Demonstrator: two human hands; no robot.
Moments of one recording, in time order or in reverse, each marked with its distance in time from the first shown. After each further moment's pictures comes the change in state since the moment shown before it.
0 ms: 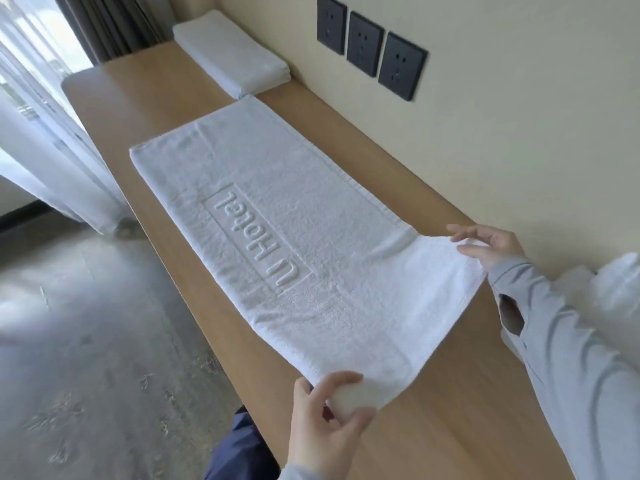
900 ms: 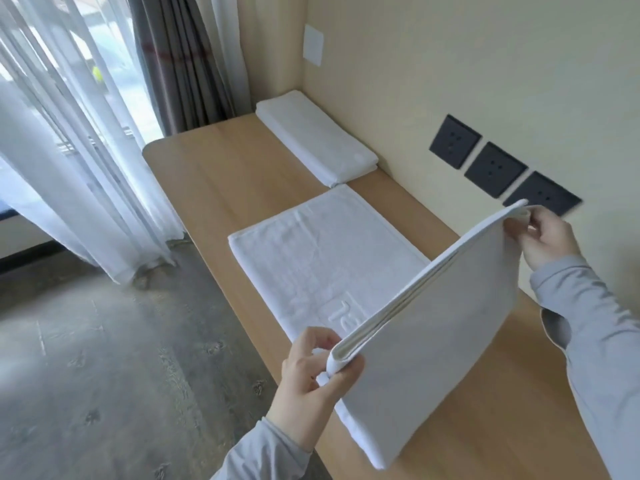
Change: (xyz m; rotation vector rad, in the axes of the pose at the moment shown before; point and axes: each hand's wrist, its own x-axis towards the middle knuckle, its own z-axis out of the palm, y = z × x) left_hand 0.198 0.113 -0.292 -0.026 -0.087 0.393; right_hand 0.134 -0.243 0.176 -0.357 0.340 -0.264
